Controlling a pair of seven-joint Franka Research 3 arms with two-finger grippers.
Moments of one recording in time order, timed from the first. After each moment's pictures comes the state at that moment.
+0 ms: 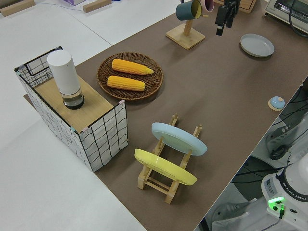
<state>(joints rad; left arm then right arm) -0.11 0.16 -0.28 -1.57 0.07 1.50 -0.45 0.02 -0.01 0.12 -1.47 0.00 1.39 0.03</state>
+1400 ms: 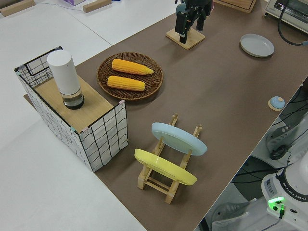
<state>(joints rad) 0.26 0.07 -0.27 -1.57 -0.02 1.54 0.00 0.02 -0.01 0.12 -1.47 0.00 1.39 0.03</state>
